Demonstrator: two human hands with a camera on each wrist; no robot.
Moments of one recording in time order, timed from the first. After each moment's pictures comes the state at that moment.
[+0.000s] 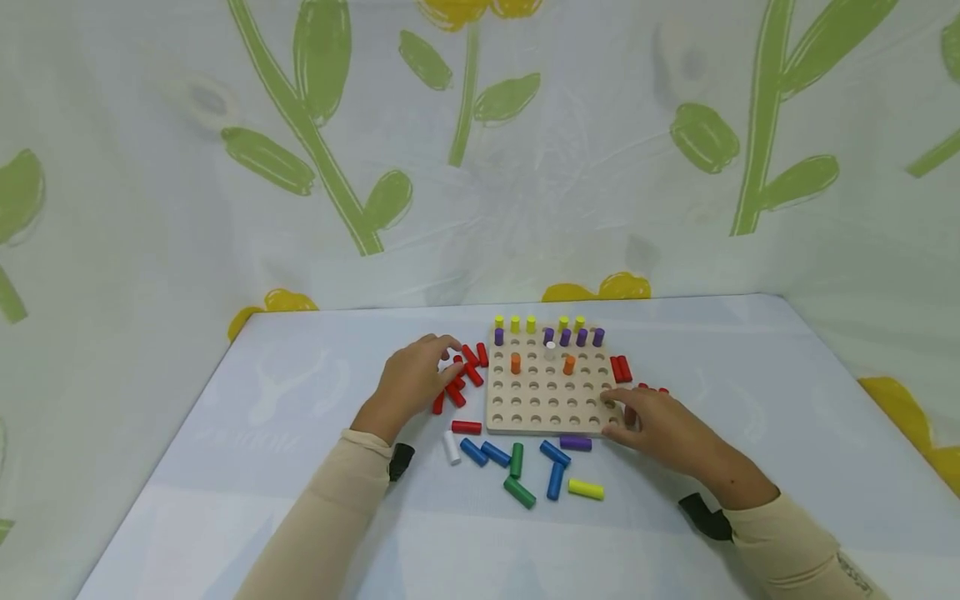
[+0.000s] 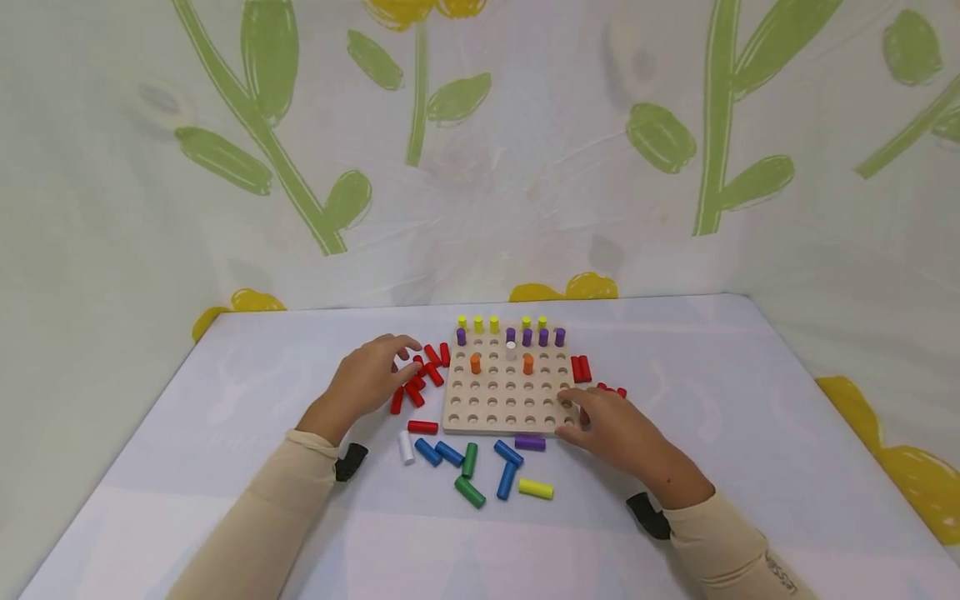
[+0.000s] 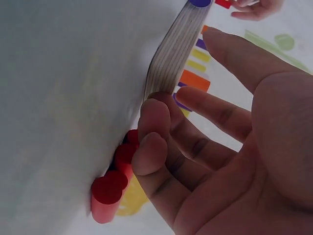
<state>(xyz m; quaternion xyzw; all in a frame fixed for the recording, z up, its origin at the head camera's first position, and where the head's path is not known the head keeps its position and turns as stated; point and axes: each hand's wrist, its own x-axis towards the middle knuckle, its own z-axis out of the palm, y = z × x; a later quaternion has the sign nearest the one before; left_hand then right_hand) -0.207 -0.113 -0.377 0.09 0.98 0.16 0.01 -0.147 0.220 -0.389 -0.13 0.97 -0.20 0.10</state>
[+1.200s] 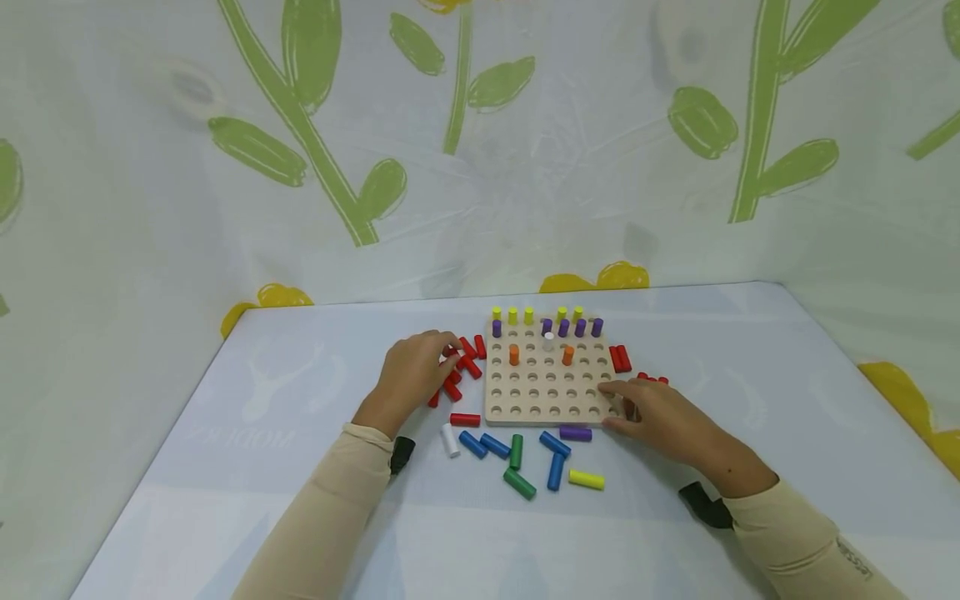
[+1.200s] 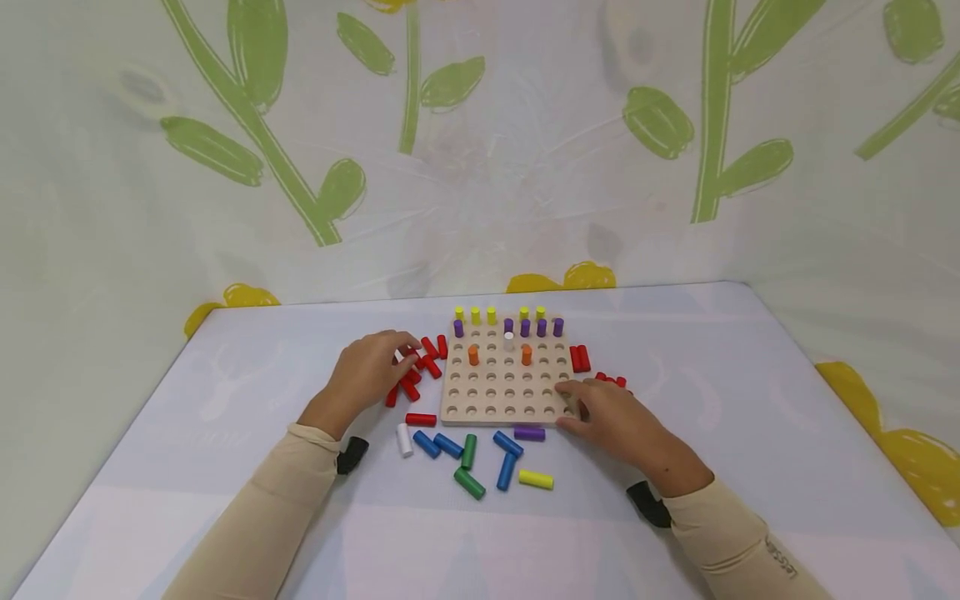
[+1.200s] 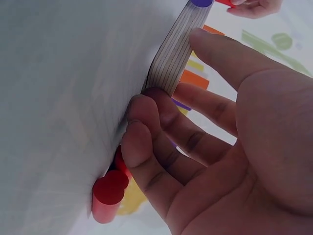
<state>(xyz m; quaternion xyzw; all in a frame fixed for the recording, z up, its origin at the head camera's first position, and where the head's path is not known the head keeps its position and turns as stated) -0.209 -0.107 -0.382 0.11 0.98 0.14 -0.03 -0.150 0.223 -0.397 -0.15 0.97 -0.18 0.08</state>
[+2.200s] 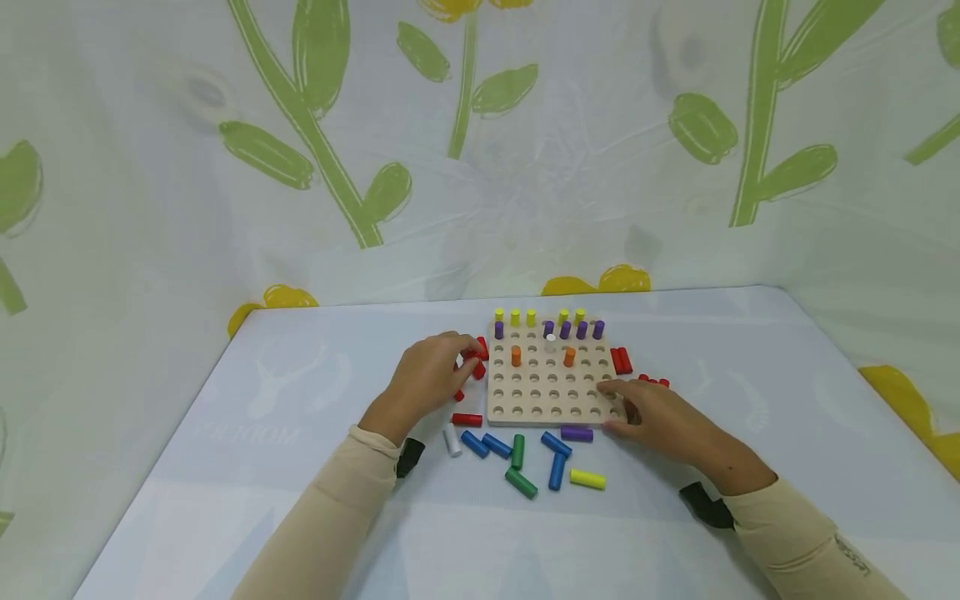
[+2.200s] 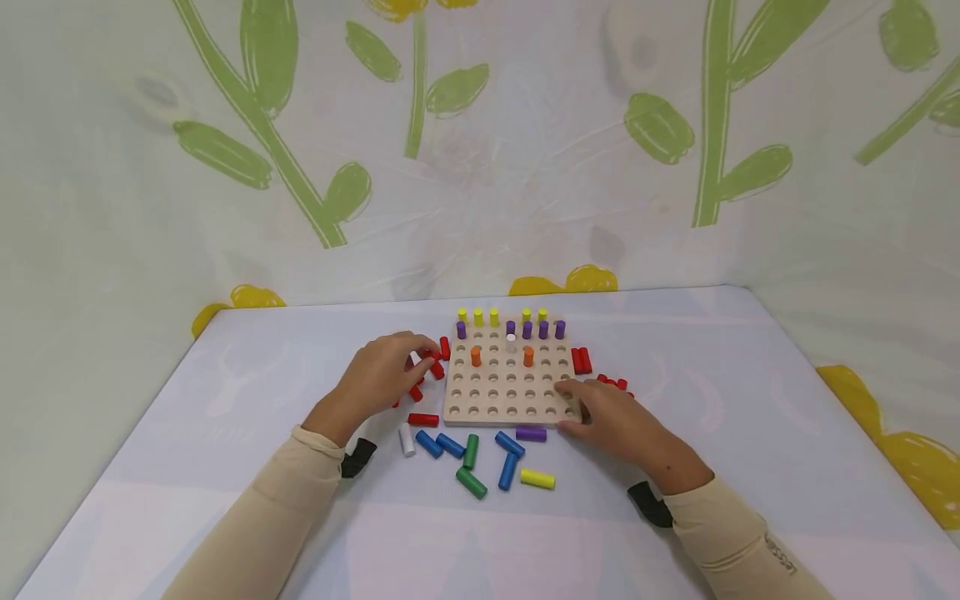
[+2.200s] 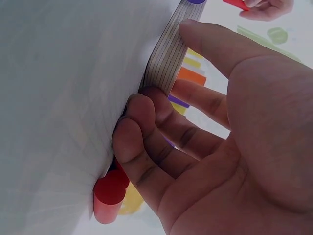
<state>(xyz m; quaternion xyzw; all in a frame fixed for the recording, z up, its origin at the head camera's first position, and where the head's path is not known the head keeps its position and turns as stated) -0.193 -0.096 -0.363 0.17 0.97 0.19 -0.01 -0.152 0.222 -0.397 -0.14 0.97 -0.18 0.11</state>
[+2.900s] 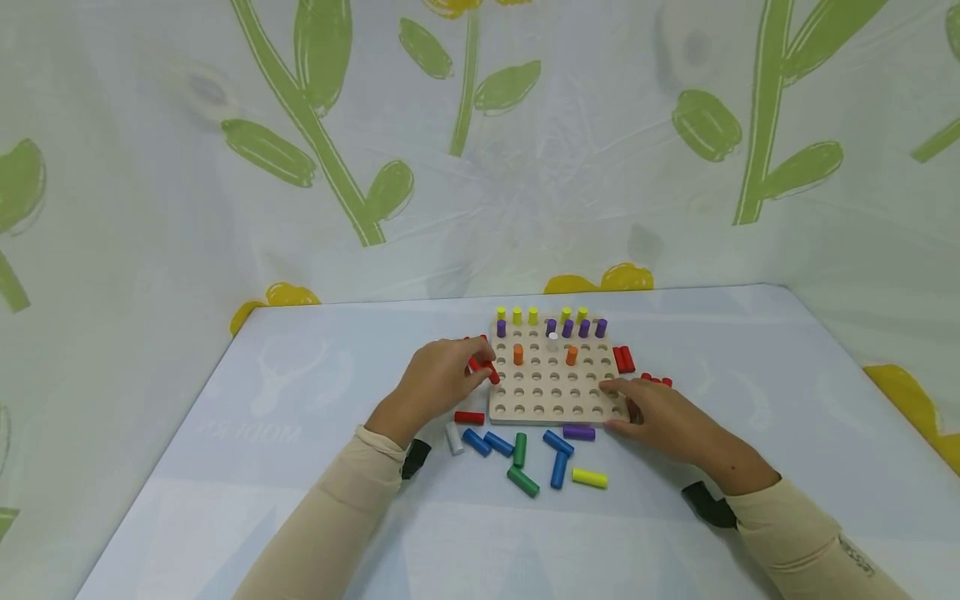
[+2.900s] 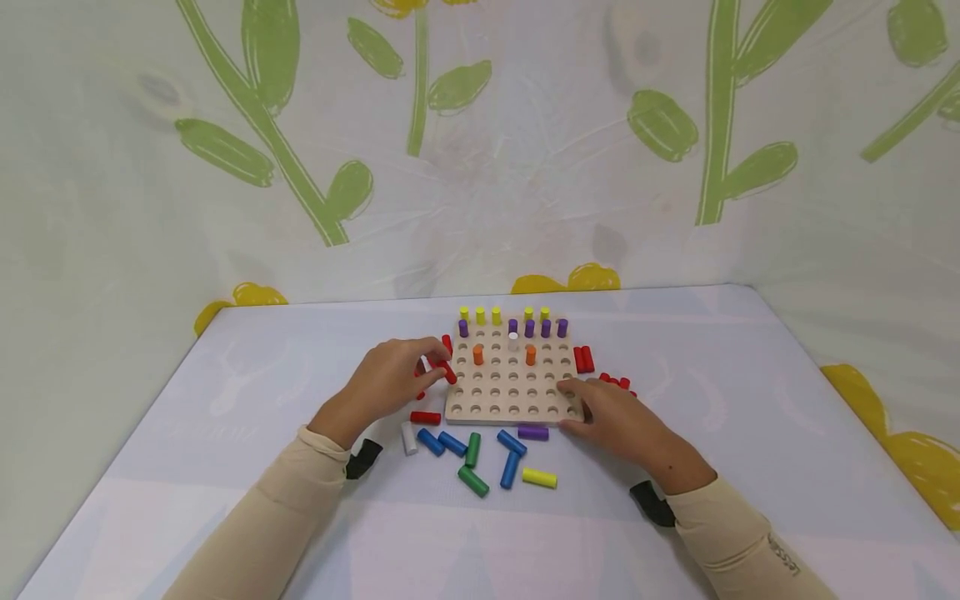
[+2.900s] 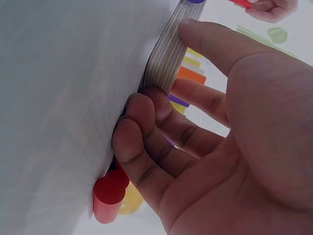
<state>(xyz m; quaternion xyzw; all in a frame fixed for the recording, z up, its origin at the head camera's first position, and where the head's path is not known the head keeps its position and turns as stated) -0.188 -0.090 -0.364 0.22 0.96 0.20 -0.01 -0.150 0.223 -0.400 -0.15 0.97 -0.18 0.09</state>
